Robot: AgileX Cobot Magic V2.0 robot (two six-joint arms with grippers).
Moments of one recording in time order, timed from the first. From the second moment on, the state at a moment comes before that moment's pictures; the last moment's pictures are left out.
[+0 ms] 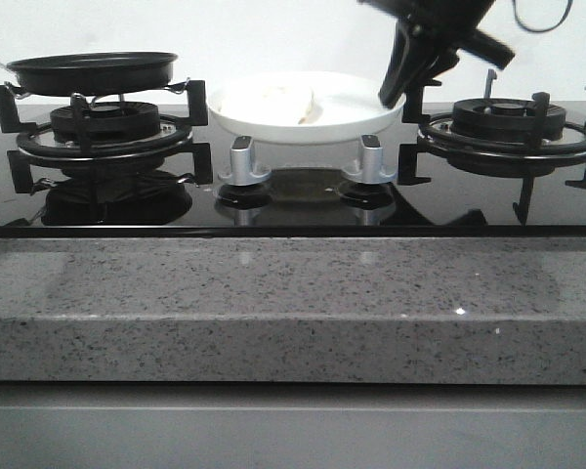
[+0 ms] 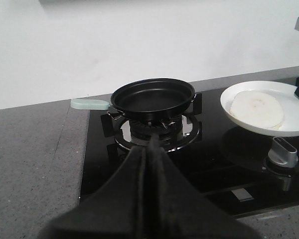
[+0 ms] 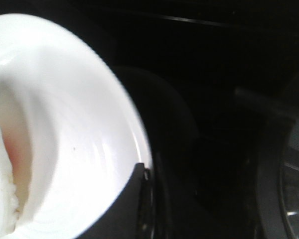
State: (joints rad) left arm -0.16 0.21 -0.46 -0.14 0.39 0.22; right arm 0.15 2.13 -2.06 0.44 1.12 -0.05
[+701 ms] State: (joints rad) left arm -0.16 0.21 -0.46 -0.14 0.39 0.22; right arm 0.15 2.17 -2.08 0.46 1.12 -0.04
